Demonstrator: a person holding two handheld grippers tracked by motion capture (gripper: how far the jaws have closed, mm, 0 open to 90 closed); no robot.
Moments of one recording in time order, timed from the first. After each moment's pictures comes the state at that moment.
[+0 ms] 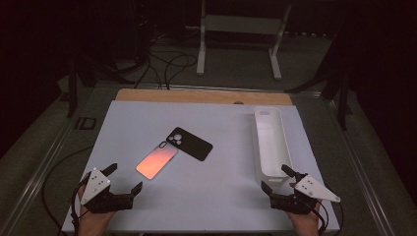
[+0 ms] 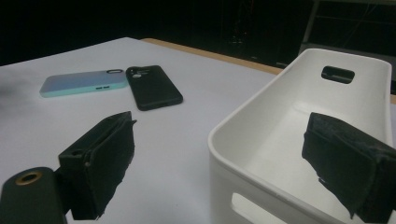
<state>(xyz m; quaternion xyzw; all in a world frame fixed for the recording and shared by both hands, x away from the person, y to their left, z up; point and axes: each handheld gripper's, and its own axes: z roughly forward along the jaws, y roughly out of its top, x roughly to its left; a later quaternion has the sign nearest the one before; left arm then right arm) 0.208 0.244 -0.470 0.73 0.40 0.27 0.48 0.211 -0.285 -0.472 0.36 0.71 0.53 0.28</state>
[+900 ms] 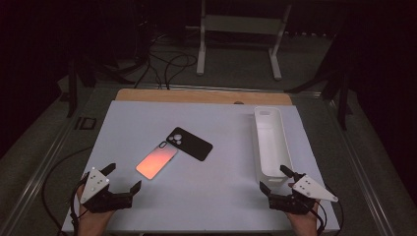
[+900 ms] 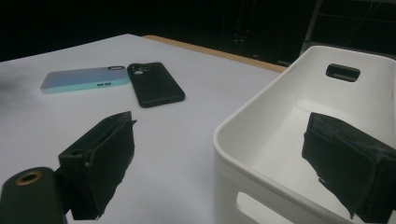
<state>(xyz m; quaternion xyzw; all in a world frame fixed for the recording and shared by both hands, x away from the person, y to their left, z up) 0.208 0.246 -0.469 0.73 0.41 0.28 0.48 0.212 -0.282 -0.474 0.36 0.72 0.53 0.28</state>
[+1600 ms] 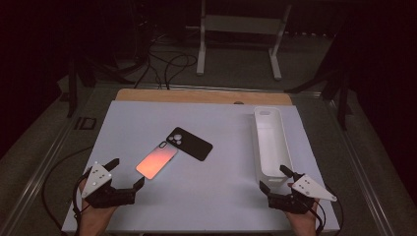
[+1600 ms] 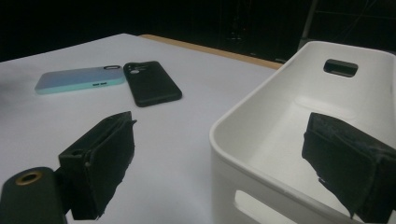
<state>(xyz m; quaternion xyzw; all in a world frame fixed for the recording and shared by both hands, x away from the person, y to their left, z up) 0.219 0.234 -0.453 0.73 0.40 0.26 0.49 0.214 -0.281 -0.478 0.37 0.71 0.53 0.28</state>
